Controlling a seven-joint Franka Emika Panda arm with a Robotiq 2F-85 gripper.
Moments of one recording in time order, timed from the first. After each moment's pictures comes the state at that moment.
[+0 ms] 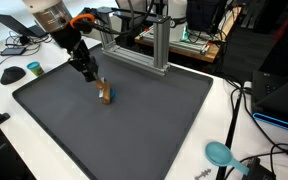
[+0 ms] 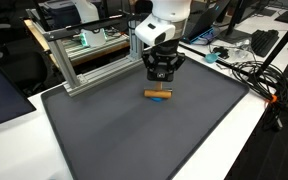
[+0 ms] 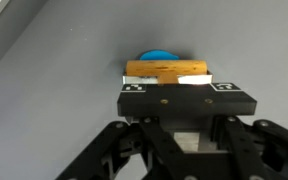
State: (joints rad) arm -0.04 0.60 -0.10 -1.51 0.16 1.98 0.64
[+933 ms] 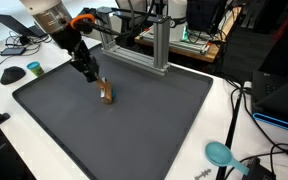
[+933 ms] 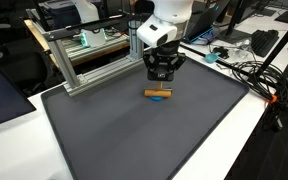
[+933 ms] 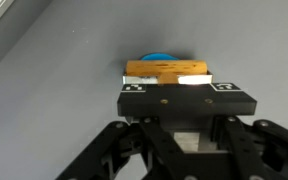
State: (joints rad) arm -0.04 0.62 -0.09 -1.48 0.16 1.95 0.62
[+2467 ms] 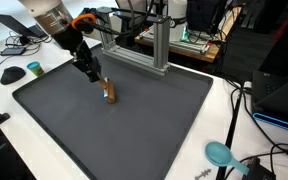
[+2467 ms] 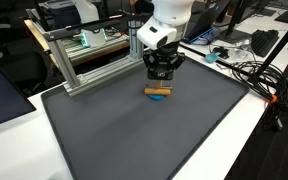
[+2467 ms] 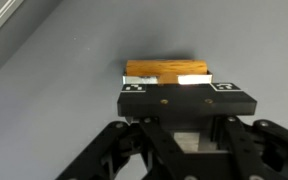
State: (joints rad) arm -0.04 0.62 -0.09 -1.48 0.18 1.92 0.60
